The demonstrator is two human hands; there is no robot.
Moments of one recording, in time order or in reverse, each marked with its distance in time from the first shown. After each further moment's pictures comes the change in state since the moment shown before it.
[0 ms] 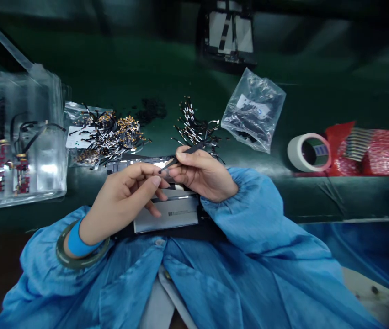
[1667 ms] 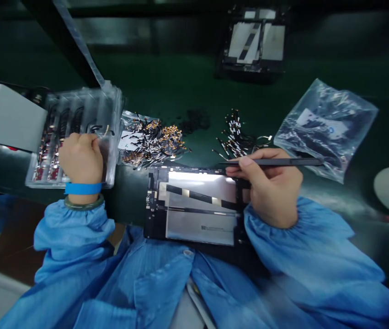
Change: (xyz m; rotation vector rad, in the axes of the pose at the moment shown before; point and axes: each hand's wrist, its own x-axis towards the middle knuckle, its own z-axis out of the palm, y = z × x) left_hand 0.002 -0.023 -0.146 1.124 0.953 -0.083; right_hand 0.005 0.013 -0.017 -0.553 0.544 -0.774
